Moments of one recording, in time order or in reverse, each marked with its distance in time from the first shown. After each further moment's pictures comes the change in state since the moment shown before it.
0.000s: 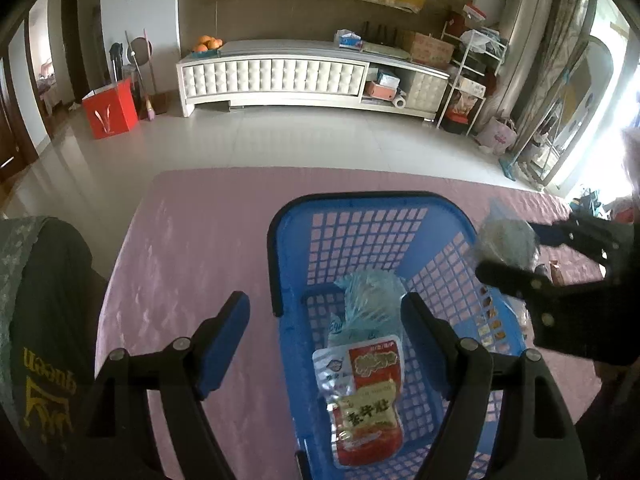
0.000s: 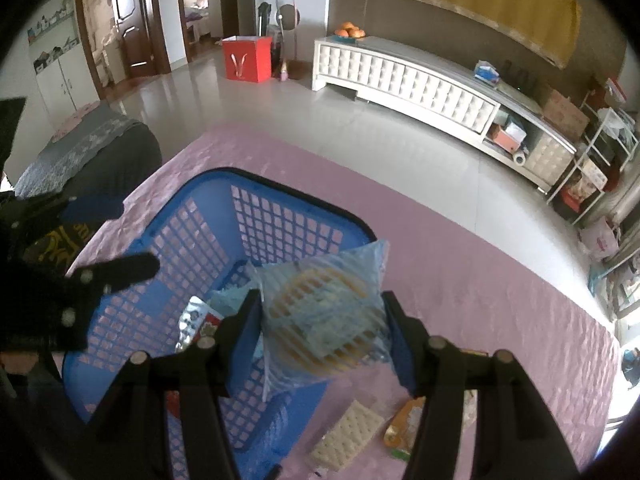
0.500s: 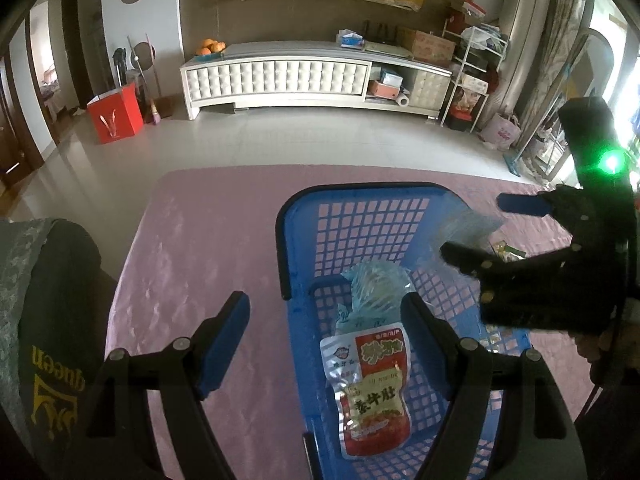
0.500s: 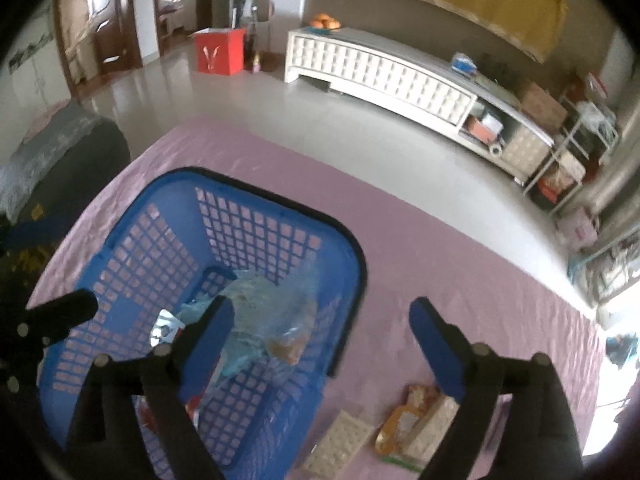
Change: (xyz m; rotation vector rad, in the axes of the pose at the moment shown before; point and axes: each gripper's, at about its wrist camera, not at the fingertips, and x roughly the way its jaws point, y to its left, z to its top) left arm -0.012 0.000 -0.011 0.013 -0.006 0.028; right arm 0.012 -0.006 0.004 0.052 0.026 -0.094
